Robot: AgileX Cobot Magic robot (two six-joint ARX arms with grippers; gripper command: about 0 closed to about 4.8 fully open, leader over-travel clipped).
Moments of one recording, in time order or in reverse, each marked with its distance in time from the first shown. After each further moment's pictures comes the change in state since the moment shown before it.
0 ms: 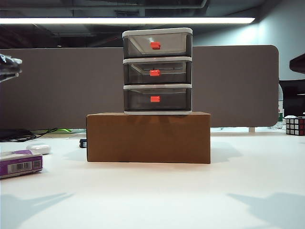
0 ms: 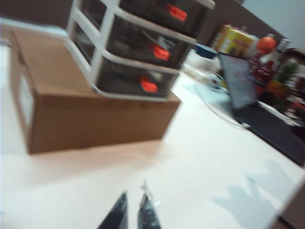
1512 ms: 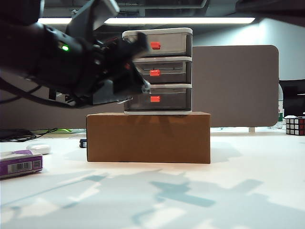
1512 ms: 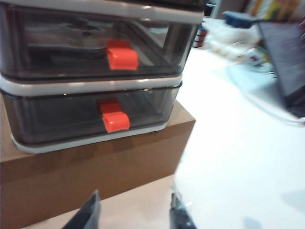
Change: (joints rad) left arm -0.410 1.421 0.377 0.928 -0.499 0.145; right arm 0.288 0.503 0.270 0.285 0.214 -0.060
